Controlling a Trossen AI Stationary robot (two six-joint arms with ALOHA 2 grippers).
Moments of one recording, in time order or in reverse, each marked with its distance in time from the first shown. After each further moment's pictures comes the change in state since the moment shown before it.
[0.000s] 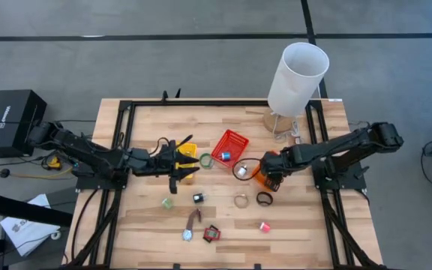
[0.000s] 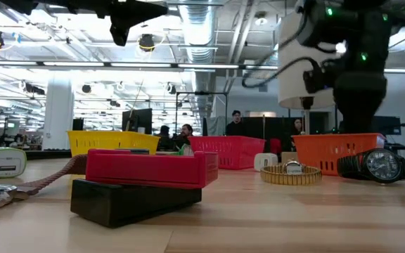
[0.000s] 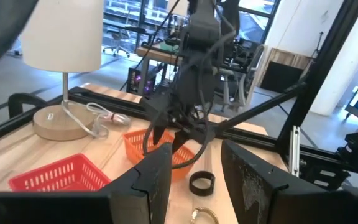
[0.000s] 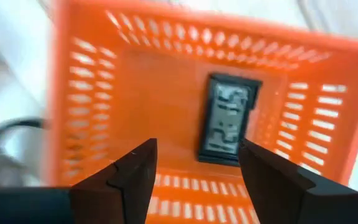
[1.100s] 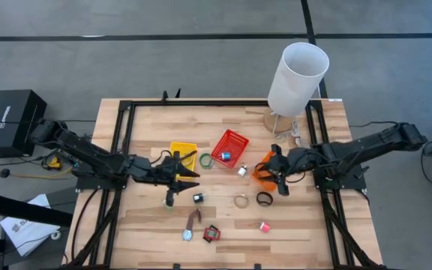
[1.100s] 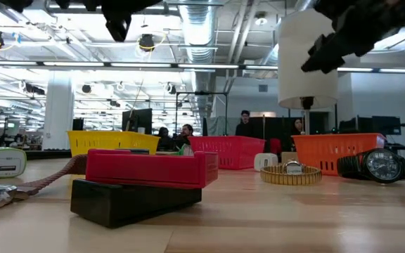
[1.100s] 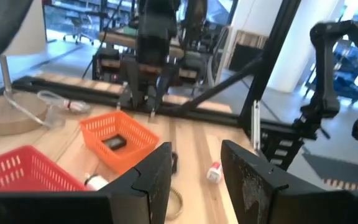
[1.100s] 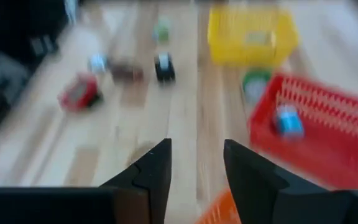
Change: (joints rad) left arm -0.083 0.061 0.001 0.010 0.067 0.006; right arm 0.080 -0.446 -0.245 0.676 -0.060 -0.531
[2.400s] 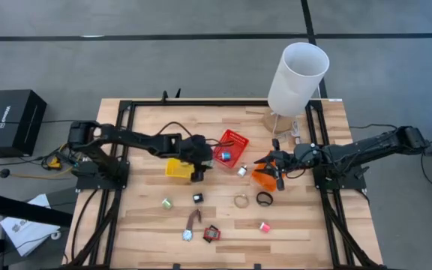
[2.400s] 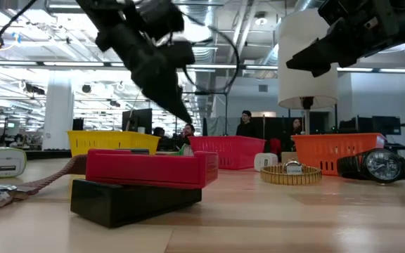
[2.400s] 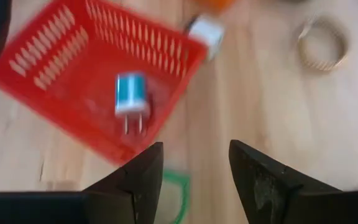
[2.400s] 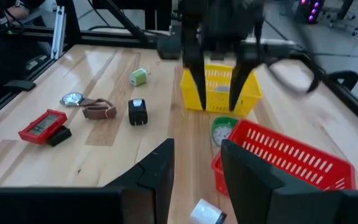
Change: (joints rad) left arm 0.420 0.483 0.392 -0.675 0.312 0.359; right arm -0.079 -0.029 -0.174 0.373 0.008 -0.154
